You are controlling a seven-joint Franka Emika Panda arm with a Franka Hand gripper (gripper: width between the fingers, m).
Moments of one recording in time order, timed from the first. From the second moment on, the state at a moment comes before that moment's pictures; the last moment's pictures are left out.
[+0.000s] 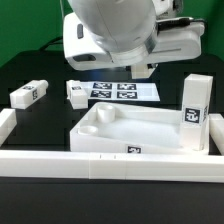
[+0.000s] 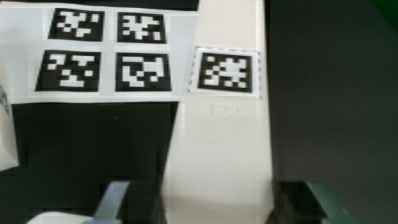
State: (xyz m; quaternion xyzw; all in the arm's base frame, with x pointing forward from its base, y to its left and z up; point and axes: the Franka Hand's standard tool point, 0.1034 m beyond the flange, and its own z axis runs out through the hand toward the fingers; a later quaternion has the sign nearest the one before) arm 0.495 0.008 0.098 -0.89 0.04 0.44 0.12
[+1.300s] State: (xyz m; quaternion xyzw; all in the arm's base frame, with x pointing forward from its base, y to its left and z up) arm 0.575 -0.032 0.159 -0.99 0.01 0.10 0.08
